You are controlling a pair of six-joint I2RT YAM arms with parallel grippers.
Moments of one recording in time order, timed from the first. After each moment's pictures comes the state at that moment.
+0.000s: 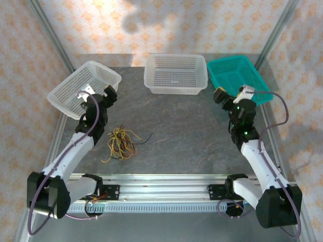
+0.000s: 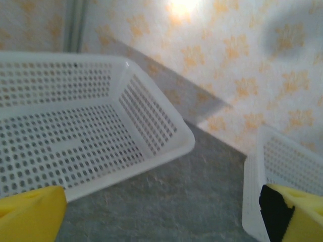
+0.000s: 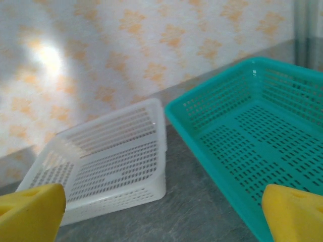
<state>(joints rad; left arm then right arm) -0.16 1.16 0.79 0.04 -0.42 -0.56 0.08 1.03 0.73 0.11 0.11 0.42</state>
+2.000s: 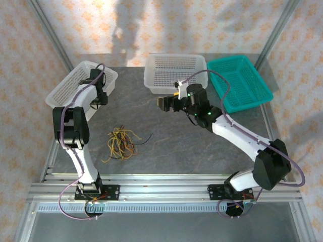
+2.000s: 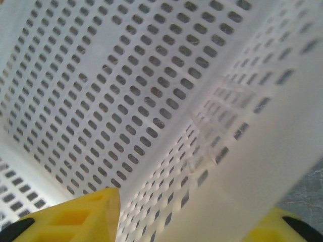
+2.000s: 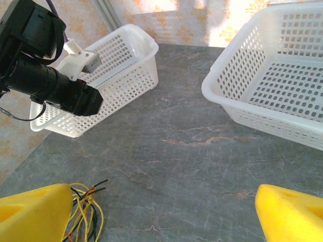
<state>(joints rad) 0.09 1.94 1.53 -0.78 -0.27 -0.05 0.61 1.41 1.09 -0.06 -0.17 0.30</state>
